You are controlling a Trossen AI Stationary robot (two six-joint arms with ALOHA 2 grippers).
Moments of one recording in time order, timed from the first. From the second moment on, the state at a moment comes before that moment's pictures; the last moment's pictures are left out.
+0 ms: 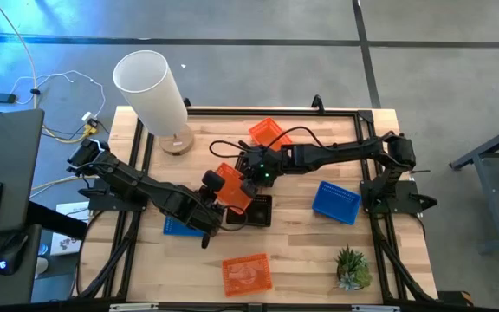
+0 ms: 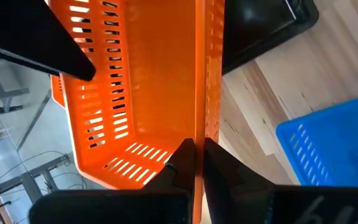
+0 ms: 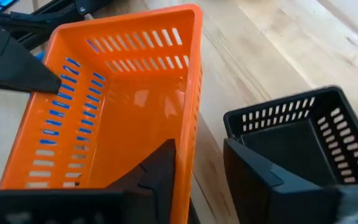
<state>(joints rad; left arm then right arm) -0.31 1.60 1.29 -1.10 -0.62 0.25 -0.03 1.80 1.39 -0.37 0.06 0.47</state>
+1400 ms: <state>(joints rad) -0.32 1.60 1.31 -1.10 -0.85 0.08 -0.04 1.73 1.39 -0.58 0.28 0.39</state>
